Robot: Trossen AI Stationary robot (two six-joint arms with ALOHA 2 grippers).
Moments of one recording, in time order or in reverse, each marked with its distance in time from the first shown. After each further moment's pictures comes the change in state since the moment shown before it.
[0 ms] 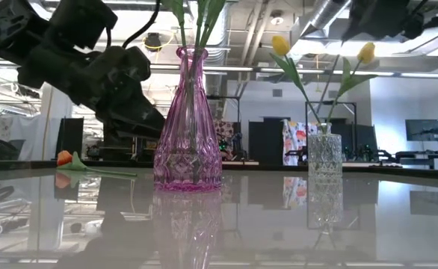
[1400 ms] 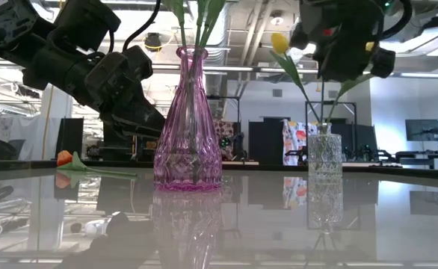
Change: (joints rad) left arm 0.036 0.000 0.000 0.008 0.028 0.123; right arm -0.122 0.319 -0.001 0.198 -0.110 0.121
